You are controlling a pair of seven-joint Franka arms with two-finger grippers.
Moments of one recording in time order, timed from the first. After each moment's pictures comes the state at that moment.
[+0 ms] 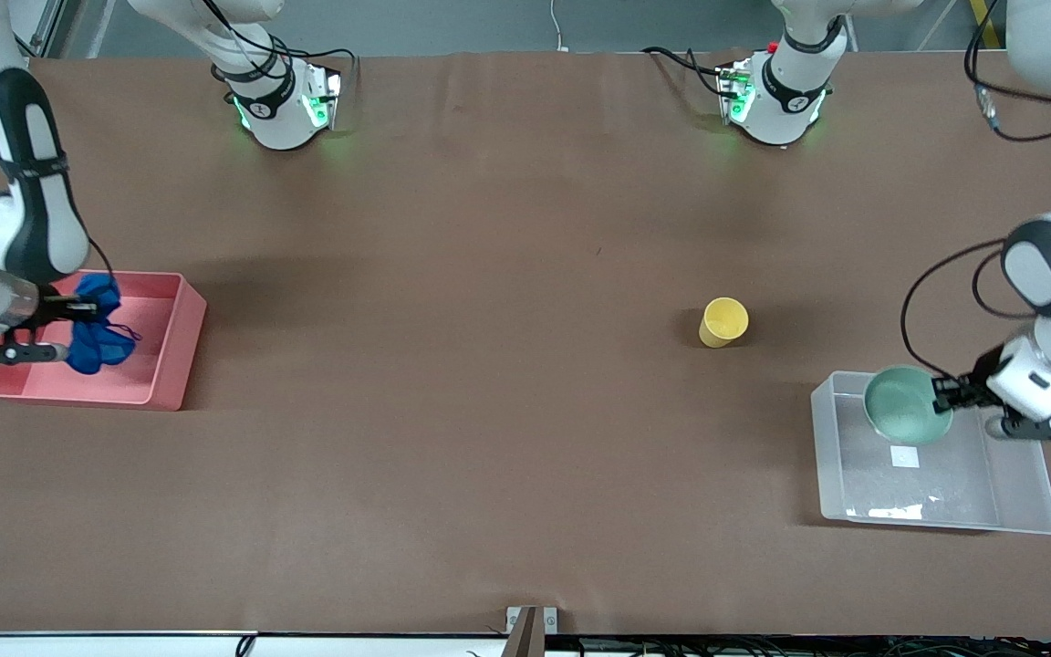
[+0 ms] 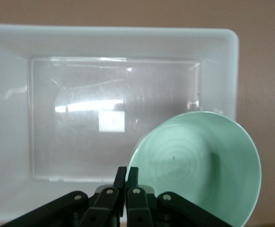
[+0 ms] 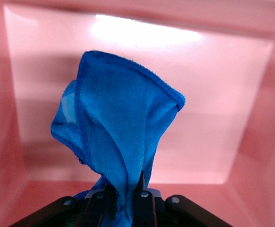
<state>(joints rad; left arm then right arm) -0.06 0.49 0.23 -1.66 -0.20 2.25 0.33 -0.04 0.37 -0.36 -2.07 -0.08 2.25 -0.37</state>
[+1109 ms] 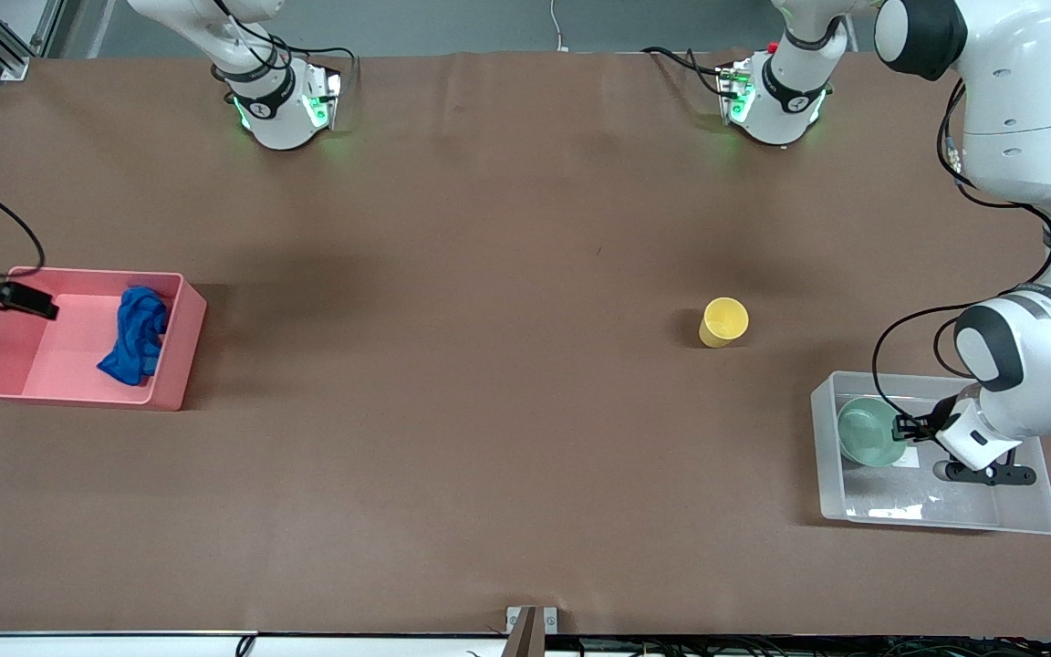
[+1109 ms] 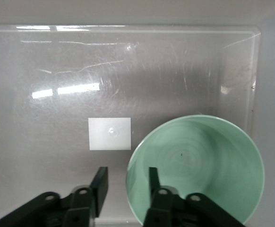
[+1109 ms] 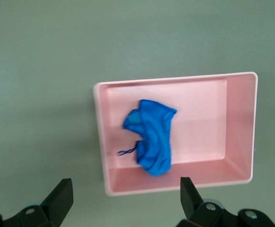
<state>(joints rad) -0.04 0.73 0.23 -1.54 -0.24 2.26 0.36 -0.03 0.07 -0.20 -1.73 -0.03 1.75 -0.09</state>
